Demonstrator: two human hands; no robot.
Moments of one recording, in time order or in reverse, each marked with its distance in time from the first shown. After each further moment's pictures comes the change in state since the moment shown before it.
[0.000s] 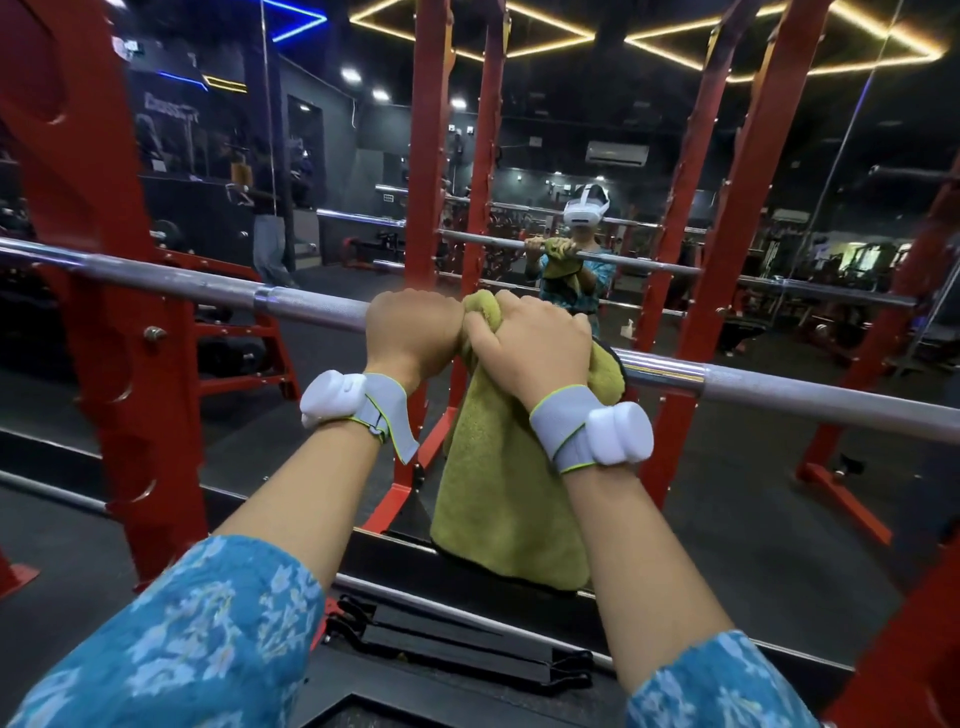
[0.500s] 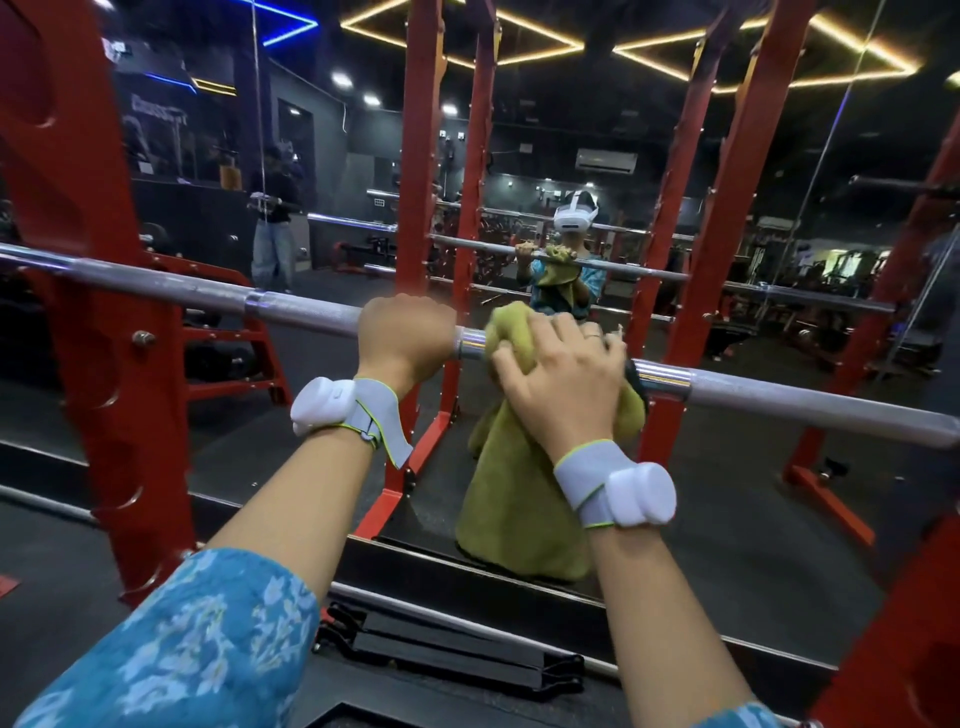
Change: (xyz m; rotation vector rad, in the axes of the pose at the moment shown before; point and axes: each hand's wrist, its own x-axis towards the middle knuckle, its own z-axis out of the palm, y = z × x) left_hand 0.001 0.002 -0.012 -0.051 -0.151 0.014; right_hand -0.028 0.029 0.017 -0.095 0.381 0.004
